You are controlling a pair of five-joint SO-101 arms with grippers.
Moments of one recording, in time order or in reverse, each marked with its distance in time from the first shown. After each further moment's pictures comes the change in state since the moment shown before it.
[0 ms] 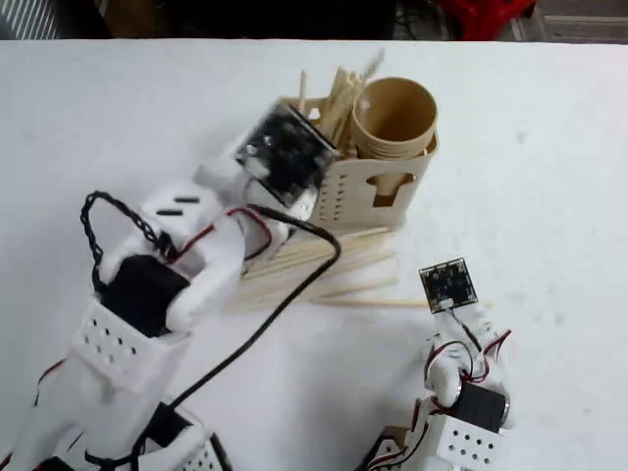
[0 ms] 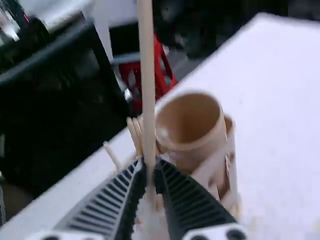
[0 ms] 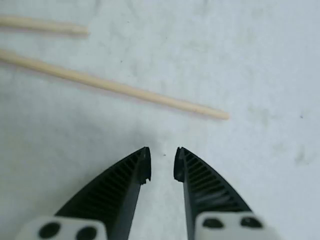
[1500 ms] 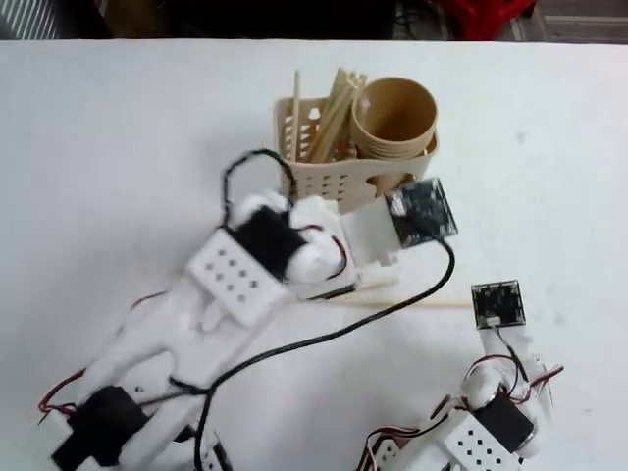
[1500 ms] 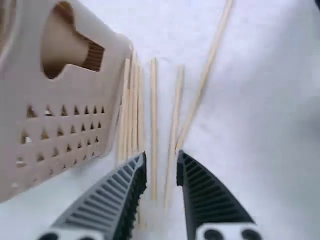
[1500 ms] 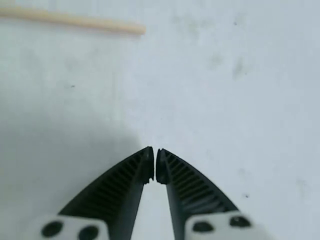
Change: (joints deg) left arm 11.4 25.6 -9.7 29.5 -13.4; right arm 27.2 0.0 0.0 0.3 17.2
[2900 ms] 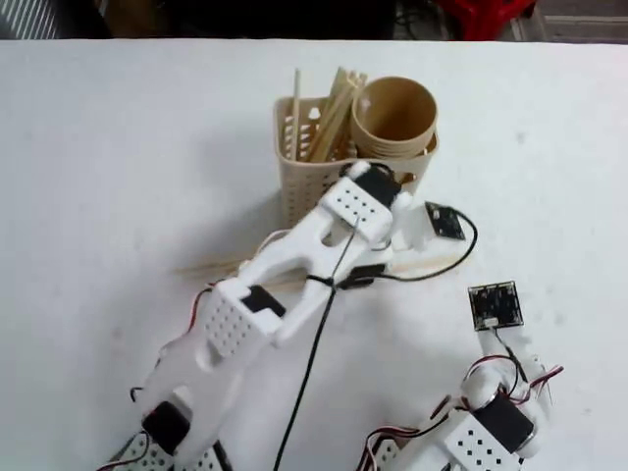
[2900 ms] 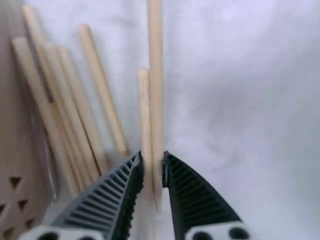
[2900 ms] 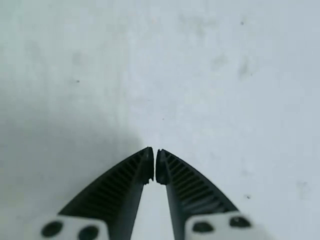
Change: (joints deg) left arm -2.9 63.6 -50.2 18.6 -5.3; right arm -0.3 0.0 0.0 0.6 0.8
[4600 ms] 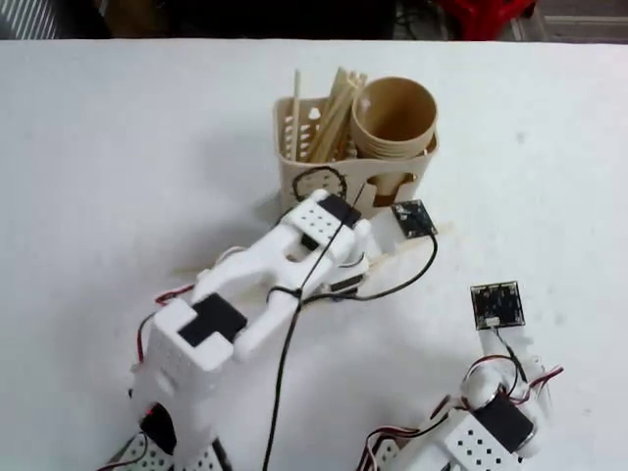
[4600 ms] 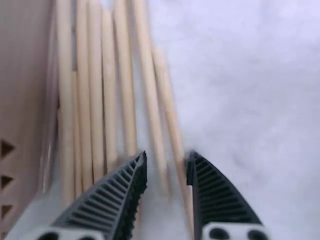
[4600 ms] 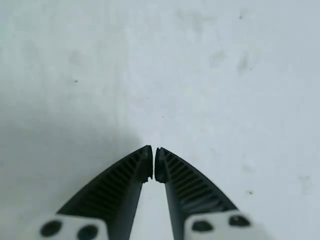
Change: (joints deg) left arm -2.1 -19.7 42.5 -31.9 6.8; right arm 0.0 0.0 0.0 0.4 -1.7
